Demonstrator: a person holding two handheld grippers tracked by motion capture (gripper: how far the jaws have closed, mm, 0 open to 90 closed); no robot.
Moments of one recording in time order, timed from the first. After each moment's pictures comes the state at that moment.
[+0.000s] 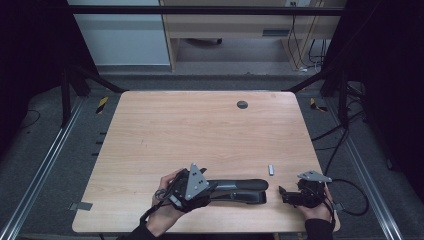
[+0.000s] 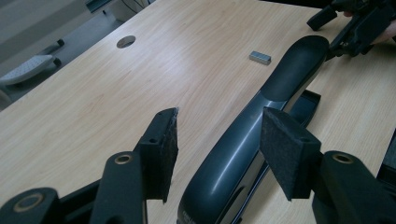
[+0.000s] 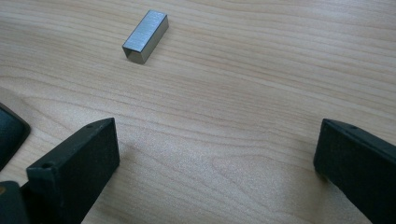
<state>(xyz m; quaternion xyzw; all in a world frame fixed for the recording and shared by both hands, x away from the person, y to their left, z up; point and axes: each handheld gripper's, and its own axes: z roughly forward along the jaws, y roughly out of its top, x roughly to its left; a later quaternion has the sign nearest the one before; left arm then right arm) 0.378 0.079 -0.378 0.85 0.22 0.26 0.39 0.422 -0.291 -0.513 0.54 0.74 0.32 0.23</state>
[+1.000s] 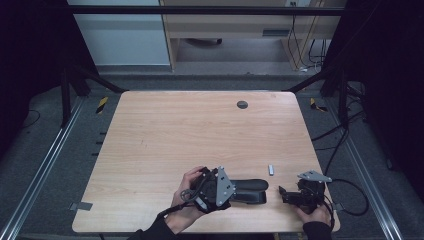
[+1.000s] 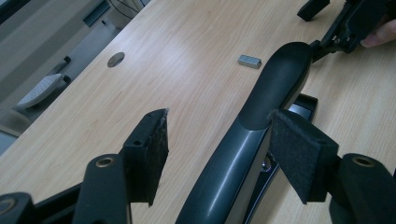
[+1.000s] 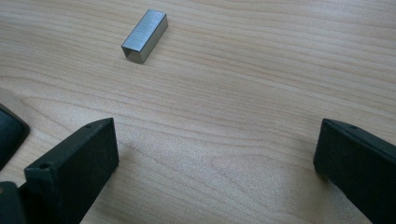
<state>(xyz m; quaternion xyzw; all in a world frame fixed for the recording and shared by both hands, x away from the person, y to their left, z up) 0.375 0.030 -0.379 0.87 0.17 0.29 0.35 0.423 -0.291 -0.514 0.54 0.74 0.32 0.24</state>
